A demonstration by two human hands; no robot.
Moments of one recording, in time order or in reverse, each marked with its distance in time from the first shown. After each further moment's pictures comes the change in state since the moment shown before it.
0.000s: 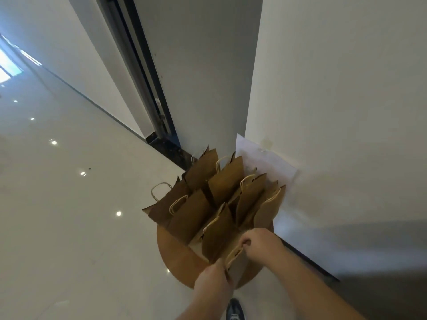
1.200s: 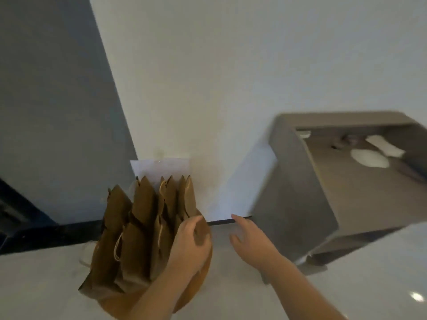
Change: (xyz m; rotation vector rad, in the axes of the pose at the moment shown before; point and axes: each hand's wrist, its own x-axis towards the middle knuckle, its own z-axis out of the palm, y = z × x) left_hand -0.051 0.001 -0.107 -0.019 -0.111 0.875; right_hand -0.228 -0.098 0.075 0.506 0.694 0.579
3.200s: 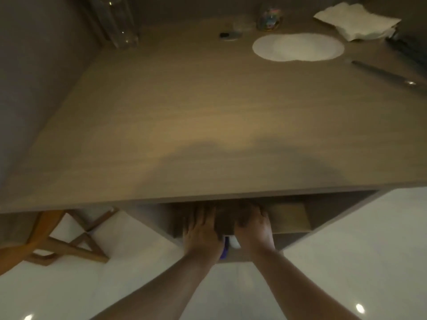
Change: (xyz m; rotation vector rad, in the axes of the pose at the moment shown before) left_hand 0.102 0.135 0.796 0.579 -0.018 -0.132; right_hand 0.197 0.740 -0.089 0.170 0.120 0.121
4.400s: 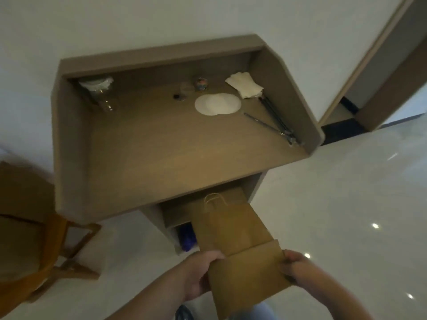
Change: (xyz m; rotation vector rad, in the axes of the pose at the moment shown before) left_hand -0.231 0.075 -0.258 -1.118 -1.050 -0.574; right_hand -0.322 -0.003 -0.259 0.463 -0.274 0.616
